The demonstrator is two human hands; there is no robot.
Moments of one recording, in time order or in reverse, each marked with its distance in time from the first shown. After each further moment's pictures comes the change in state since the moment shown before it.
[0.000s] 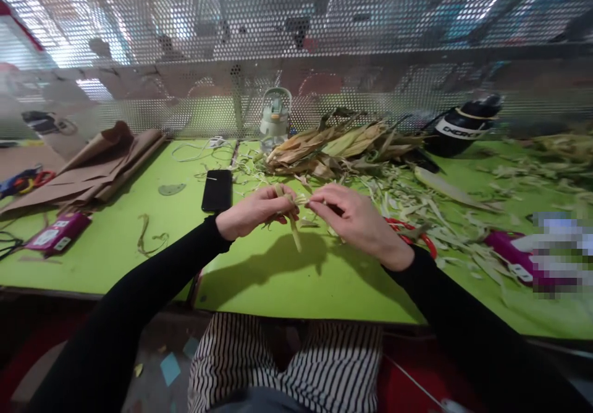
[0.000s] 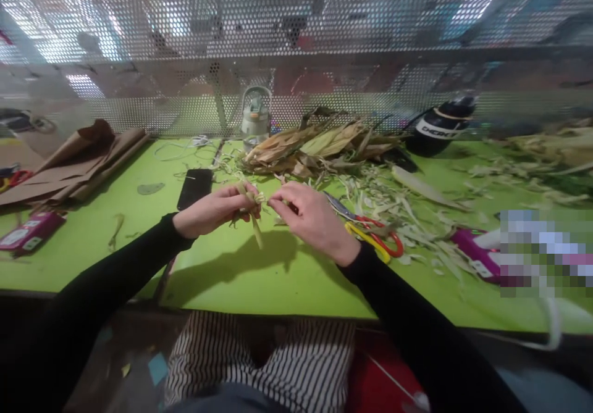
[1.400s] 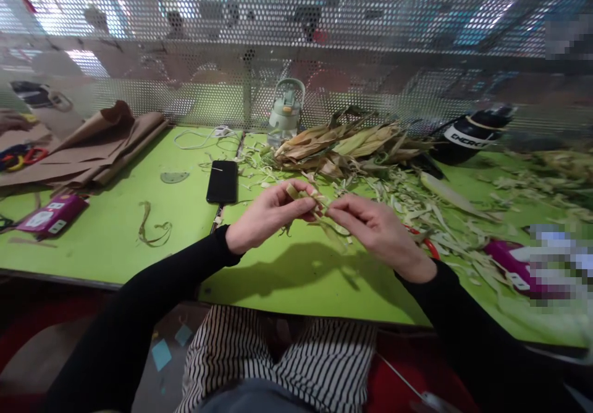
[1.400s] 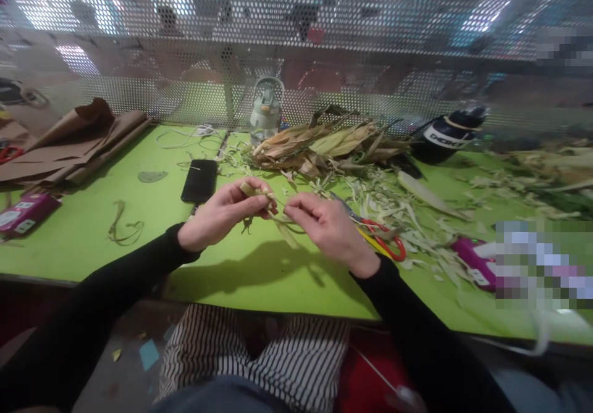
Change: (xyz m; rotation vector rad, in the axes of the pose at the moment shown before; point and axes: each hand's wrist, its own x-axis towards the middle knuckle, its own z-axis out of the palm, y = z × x) left_hand -0.018 -0.015 0.008 -0.103 -0.074 0.381; right_hand -0.012 -0.008 -0.002 0.135 -0.070 0.104
